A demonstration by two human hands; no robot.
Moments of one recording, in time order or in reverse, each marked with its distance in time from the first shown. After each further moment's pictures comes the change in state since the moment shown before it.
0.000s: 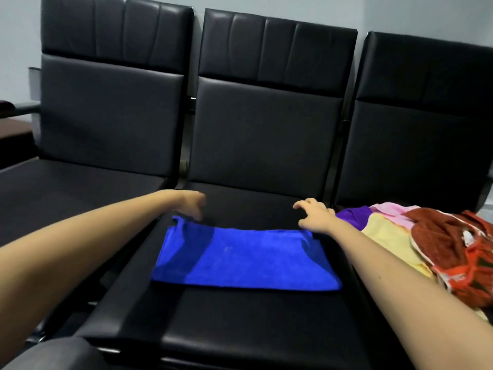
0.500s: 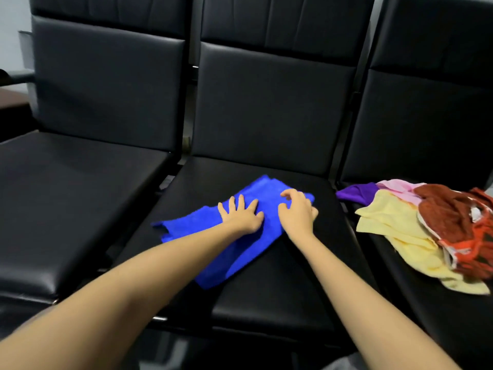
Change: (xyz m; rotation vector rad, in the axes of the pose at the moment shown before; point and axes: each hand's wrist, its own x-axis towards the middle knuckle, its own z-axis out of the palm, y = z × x) left_hand 0.010 0.123 0.094 -0.339 0.054 -0.107; right_hand -0.031 -0.058 0.077 0.498 0.487 0.123
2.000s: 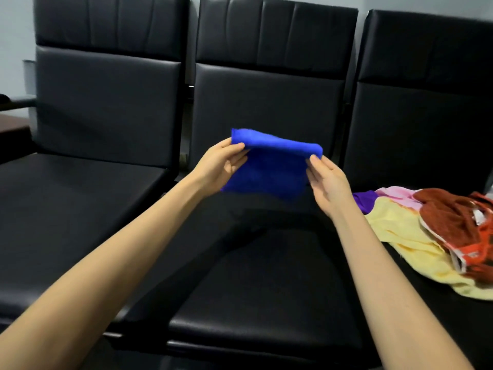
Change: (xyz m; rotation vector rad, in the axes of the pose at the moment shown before) left_hand -0.039 -0.010 -0.124 -1.642 0.082 0.499; right_hand 0.043 -0.019 -0.075 1.439 -0.136 0.090
